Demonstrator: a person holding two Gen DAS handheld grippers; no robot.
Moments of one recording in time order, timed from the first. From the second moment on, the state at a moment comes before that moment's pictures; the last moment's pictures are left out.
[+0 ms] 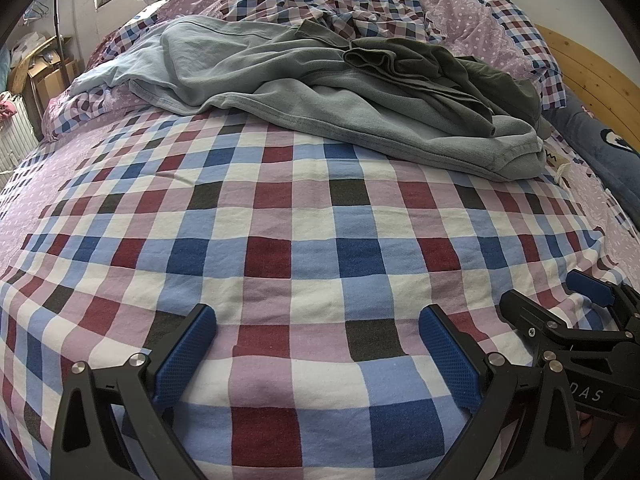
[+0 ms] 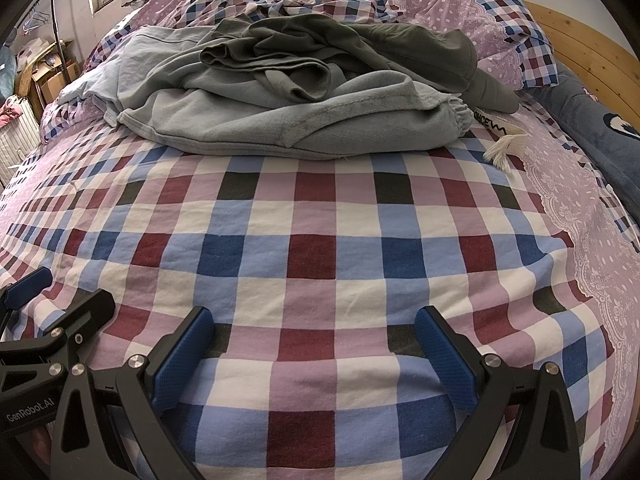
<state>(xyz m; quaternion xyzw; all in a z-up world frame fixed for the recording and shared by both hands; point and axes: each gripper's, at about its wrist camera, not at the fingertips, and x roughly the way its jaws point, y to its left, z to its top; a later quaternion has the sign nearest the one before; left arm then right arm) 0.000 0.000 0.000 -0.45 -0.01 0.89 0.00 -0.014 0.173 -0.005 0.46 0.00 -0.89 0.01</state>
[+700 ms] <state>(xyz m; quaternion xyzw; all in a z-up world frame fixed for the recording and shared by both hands) -0.001 0.001 0.000 -0.45 -0.01 0.89 0.00 -0.016 0.171 -0.008 0.46 0.00 -0.89 0.01</state>
